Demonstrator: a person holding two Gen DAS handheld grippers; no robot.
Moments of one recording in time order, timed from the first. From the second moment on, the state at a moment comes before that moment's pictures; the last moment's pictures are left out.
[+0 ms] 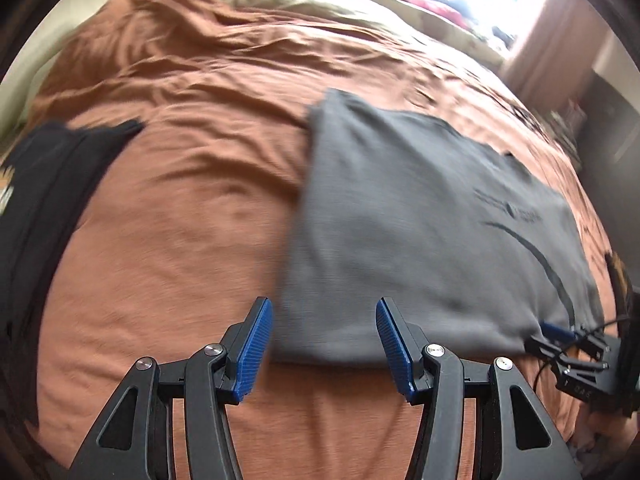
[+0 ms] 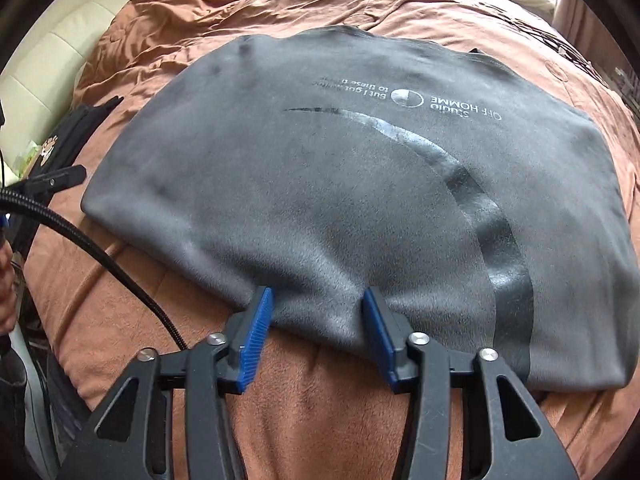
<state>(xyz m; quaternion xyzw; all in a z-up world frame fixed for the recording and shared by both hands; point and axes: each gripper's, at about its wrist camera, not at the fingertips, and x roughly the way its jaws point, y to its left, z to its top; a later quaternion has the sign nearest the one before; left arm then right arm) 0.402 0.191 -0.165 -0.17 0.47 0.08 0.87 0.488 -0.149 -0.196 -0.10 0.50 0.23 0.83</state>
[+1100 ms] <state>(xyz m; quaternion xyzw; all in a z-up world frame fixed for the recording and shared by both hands) 0.389 0.204 -0.207 -0.23 0.49 0.14 0.83 0.585 -0.135 -0.196 -0.05 0.49 0.19 0.85</state>
